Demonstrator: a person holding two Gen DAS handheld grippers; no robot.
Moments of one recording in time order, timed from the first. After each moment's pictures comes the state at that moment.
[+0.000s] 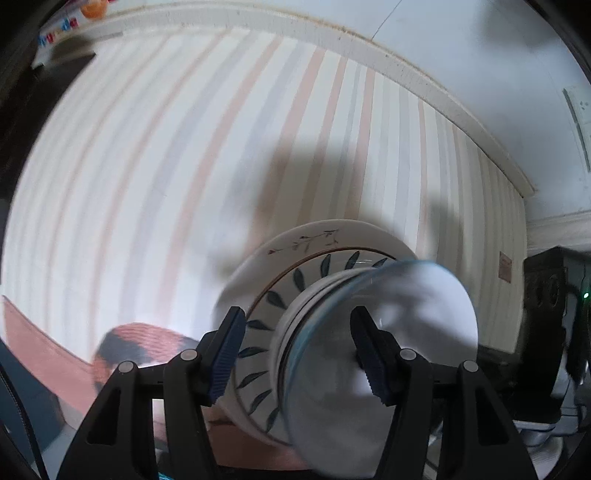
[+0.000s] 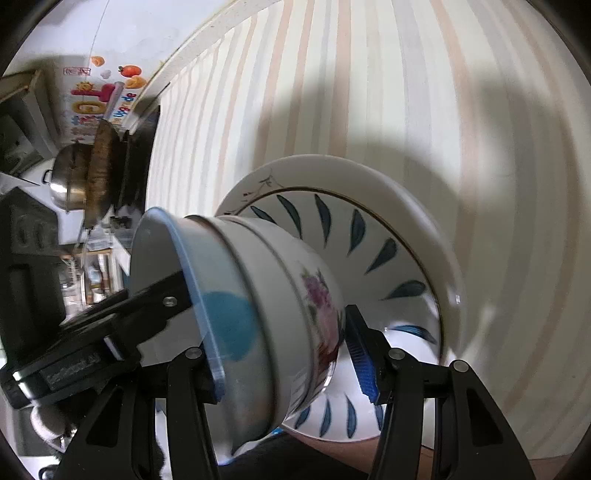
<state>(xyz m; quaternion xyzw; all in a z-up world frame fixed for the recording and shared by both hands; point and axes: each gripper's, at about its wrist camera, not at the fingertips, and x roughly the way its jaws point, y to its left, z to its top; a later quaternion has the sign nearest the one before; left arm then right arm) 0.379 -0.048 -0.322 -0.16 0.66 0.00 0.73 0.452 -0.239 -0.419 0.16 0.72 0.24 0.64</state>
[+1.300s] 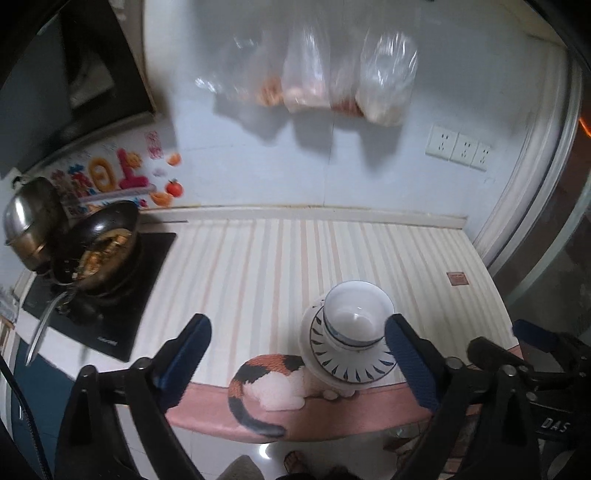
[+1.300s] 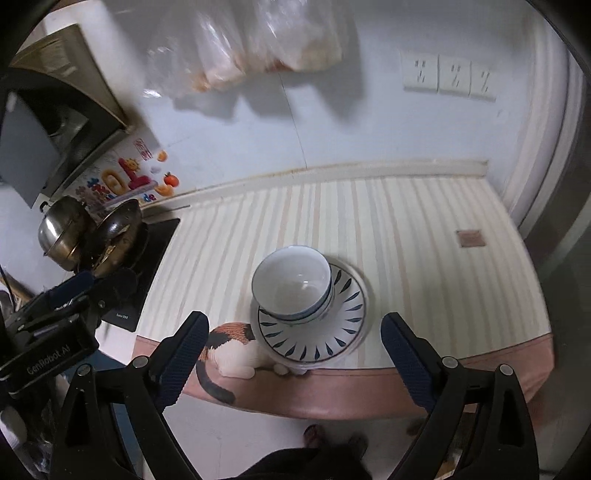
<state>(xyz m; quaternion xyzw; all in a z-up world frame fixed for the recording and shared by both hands) 0.184 -0.018 -0.094 -0.01 0.40 -0.02 0.92 0.205 -0.211 -0.126 0.07 0.45 0.06 0.89</state>
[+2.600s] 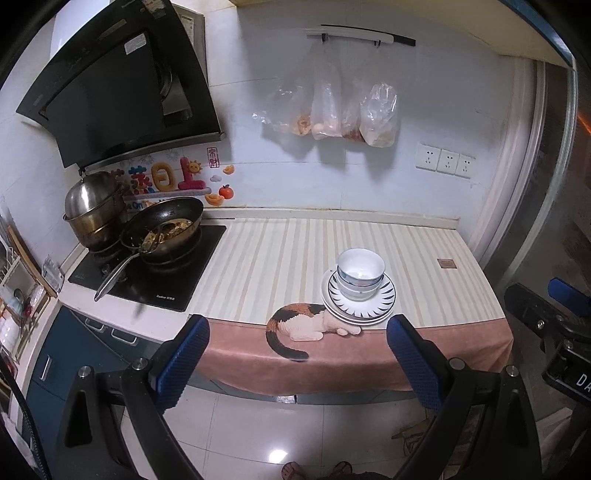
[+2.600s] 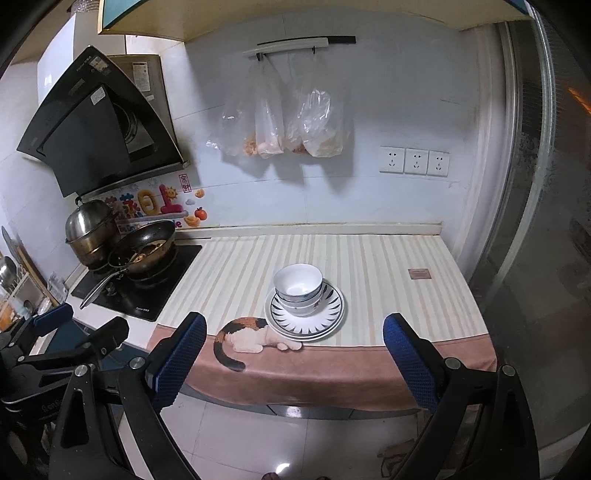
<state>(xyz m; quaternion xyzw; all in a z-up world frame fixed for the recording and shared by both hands) -0.006 0.004 -0.046 -0.01 0.36 0.02 0.93 -0.024 -0.188 -0.021 0.02 0.34 0.04 0.94</state>
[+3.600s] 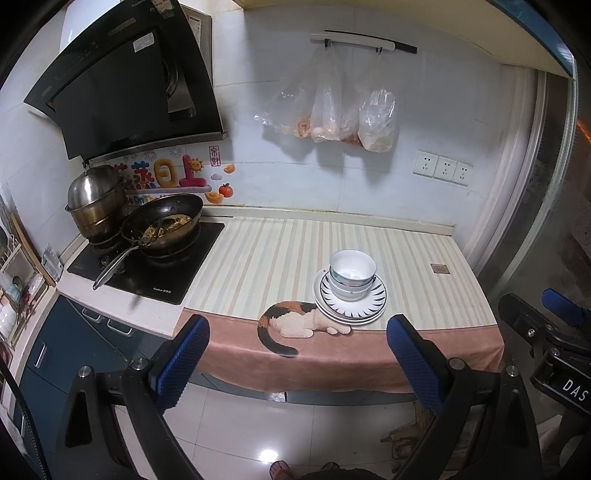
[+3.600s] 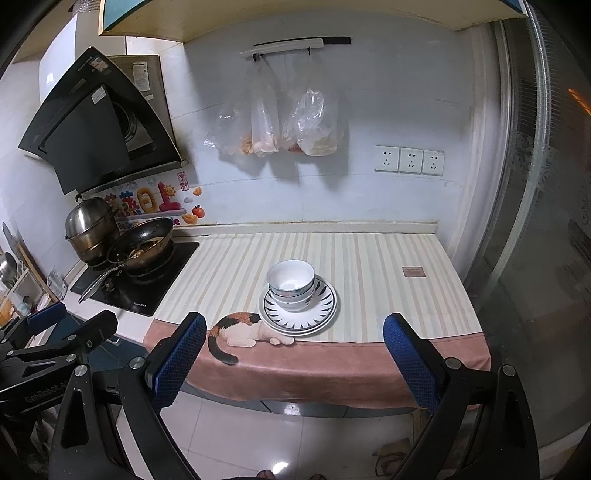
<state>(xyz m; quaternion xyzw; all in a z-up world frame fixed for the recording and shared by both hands) -0.019 -0.006 -0.042 -0.02 0.36 0.02 0.93 -0.033 -0.211 -0.023 0.02 0.34 0.05 0.94</state>
